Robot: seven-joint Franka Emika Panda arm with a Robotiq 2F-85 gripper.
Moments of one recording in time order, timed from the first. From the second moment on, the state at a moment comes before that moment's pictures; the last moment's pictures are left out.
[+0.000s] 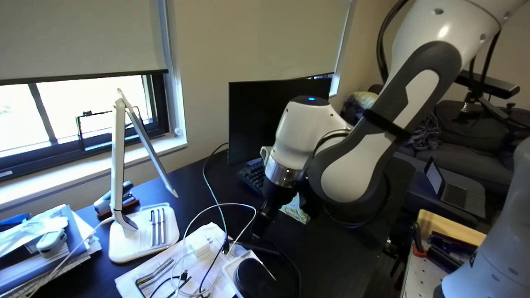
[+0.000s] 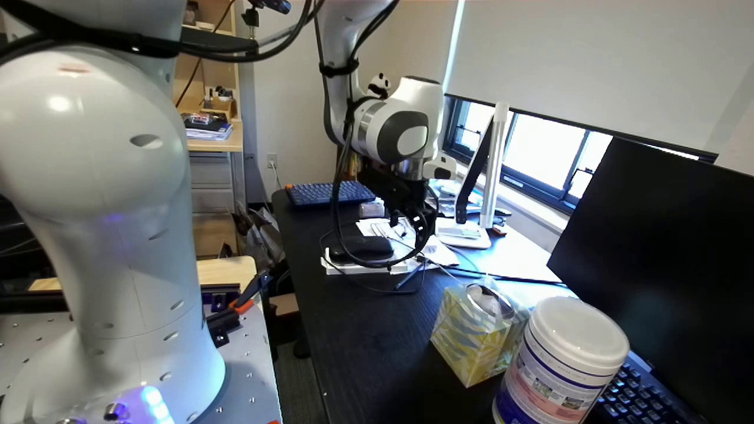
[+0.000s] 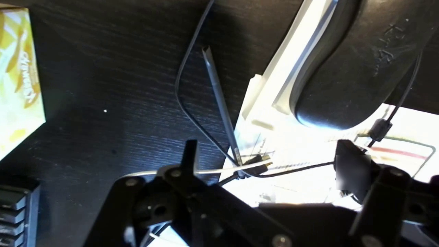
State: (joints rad) arm 0.21 0.18 0.17 -2.55 0.01 2.91 0.18
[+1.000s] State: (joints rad) arm 0.50 0.37 0.03 -2.41 -0.01 2.90 0.59
